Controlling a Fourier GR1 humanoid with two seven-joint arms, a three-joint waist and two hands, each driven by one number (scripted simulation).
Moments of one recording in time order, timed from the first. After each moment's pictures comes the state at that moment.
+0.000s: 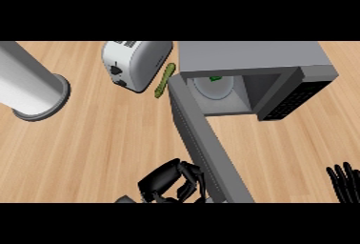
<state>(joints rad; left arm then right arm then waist) -0.12 0.00 -0.56 -1.34 -0.18 -0.29 -0.25 0.38 -0.27 -0.18 -1.43 -0.23 0.46 -0.71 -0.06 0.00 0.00</state>
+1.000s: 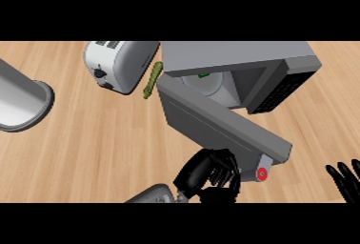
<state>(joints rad) -0.50 0.03 -0.99 -1.15 0.19 0.42 -0.17 0.48 -0.36 -0.07 -1.98 -0.47 0.55 -0.40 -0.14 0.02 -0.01</state>
